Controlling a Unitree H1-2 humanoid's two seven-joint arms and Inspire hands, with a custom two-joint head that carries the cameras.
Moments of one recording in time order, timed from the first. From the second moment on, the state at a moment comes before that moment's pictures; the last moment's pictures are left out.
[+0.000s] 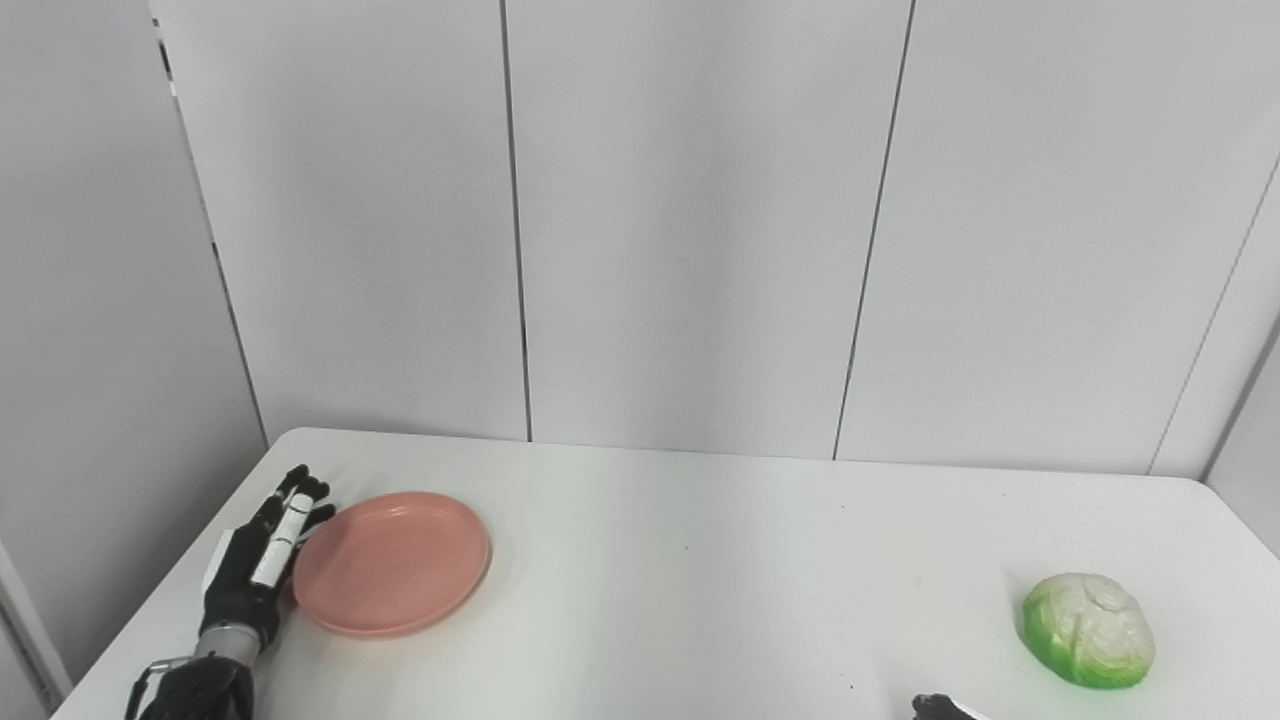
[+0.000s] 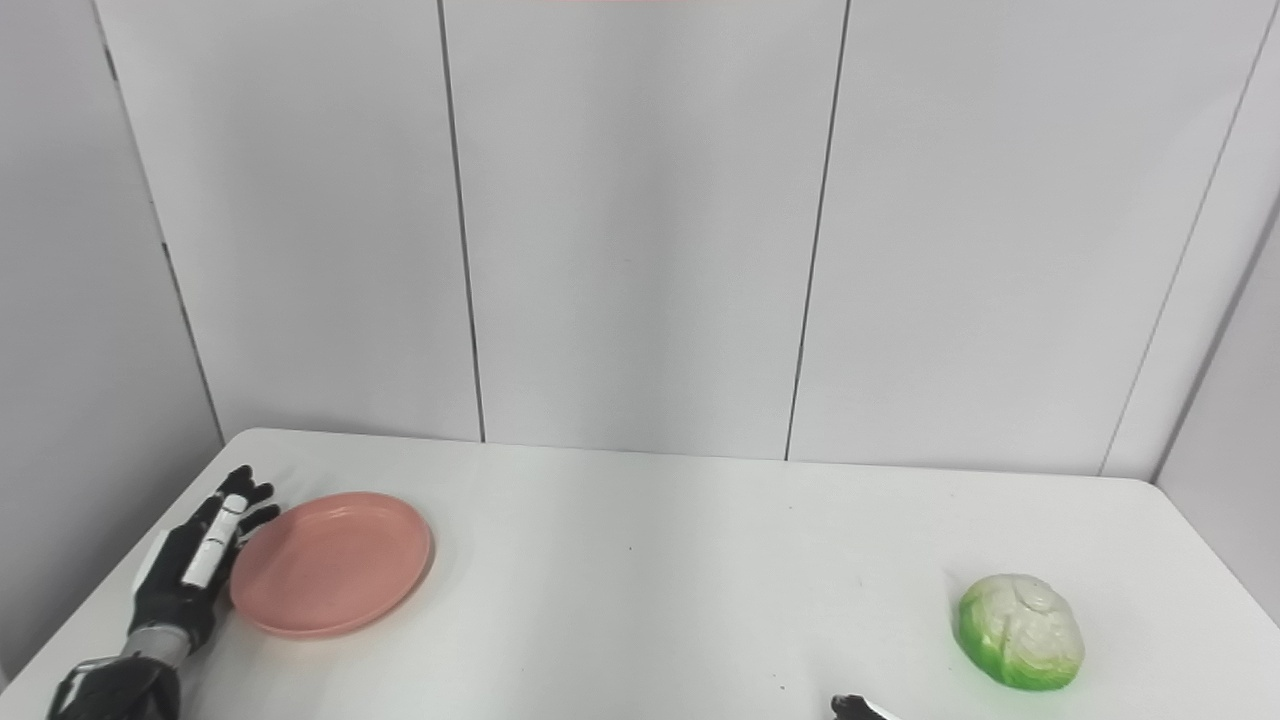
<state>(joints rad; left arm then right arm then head) -0.54 0.40 0.25 0.91 -0.23 -0.31 -0.13 0.07 -0.15 0.05 0.07 -0.06 -0.48 0.09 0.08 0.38</state>
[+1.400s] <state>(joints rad) -0.49 0.08 0.14 0.57 -0.24 -0.08 -0.16 0.07 -0.13 0.11 0.04 -0.13 -0.48 0.06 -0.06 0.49</state>
